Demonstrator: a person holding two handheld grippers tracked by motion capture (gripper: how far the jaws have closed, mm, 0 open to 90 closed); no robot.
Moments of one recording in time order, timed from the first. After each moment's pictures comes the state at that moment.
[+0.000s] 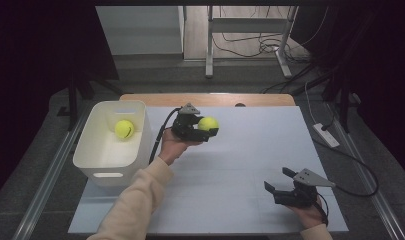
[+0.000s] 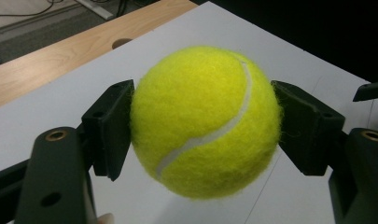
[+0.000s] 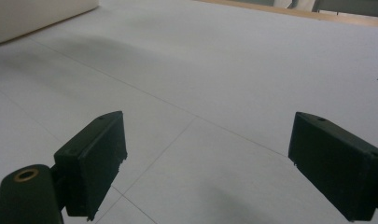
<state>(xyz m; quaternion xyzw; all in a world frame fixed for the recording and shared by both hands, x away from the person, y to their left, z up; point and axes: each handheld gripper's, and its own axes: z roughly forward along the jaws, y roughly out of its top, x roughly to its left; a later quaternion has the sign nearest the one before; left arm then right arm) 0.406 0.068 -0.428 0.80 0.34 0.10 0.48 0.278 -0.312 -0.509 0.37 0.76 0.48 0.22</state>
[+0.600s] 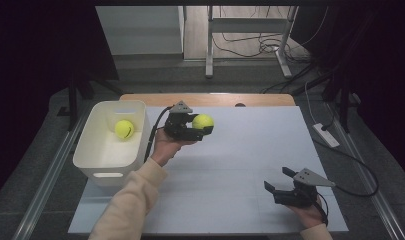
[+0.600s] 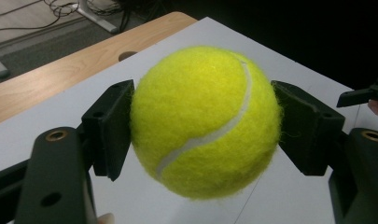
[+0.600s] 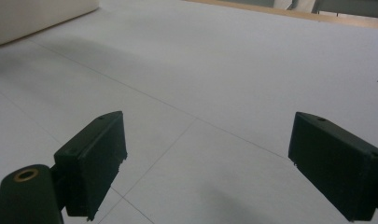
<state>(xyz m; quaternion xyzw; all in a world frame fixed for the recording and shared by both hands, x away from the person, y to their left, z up) 0.392 0.085 -0.412 0.79 0.34 0.11 0.50 0.279 -0.311 -0.508 0.37 0.76 0.48 0.22</state>
